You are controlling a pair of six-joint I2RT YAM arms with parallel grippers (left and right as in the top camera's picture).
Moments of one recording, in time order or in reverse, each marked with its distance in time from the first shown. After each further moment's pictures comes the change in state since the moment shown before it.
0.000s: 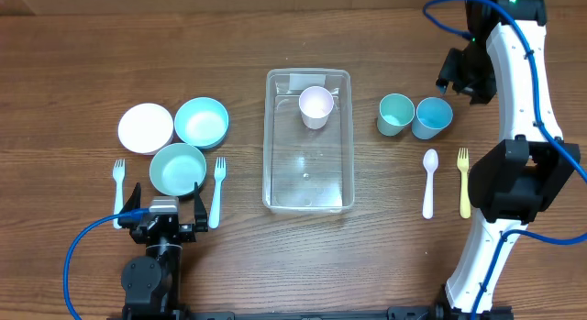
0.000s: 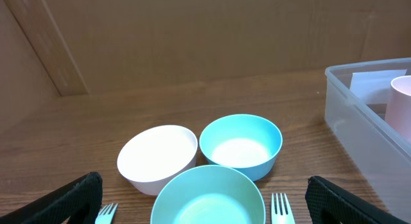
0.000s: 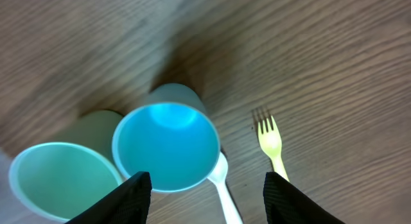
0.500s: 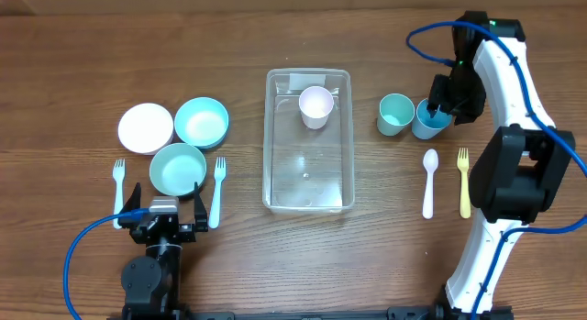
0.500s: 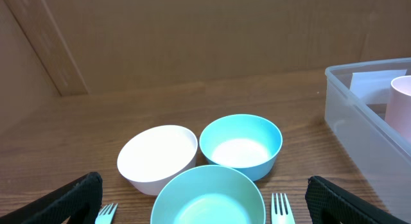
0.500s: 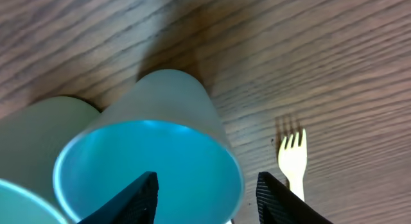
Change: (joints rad) left arm 0.000 0.000 0.000 0.000 0.000 0.000; right arm -0.005 0.000 -0.245 0.160 -0.054 -0.116
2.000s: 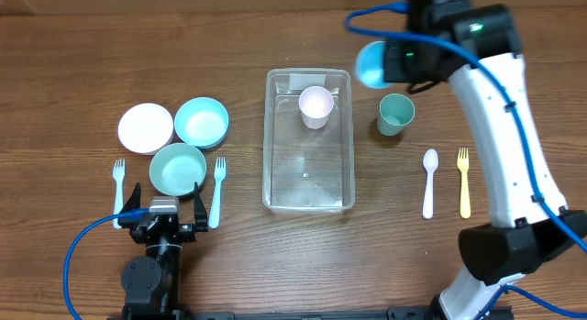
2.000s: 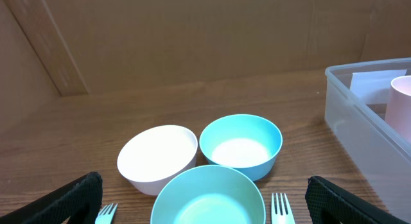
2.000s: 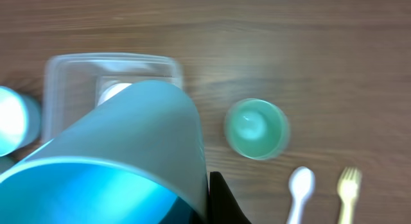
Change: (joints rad) left arm 0.000 0.000 0.000 0.000 0.000 0.000; right arm 0.349 -0.358 0.137 0.044 -0.030 -0.020
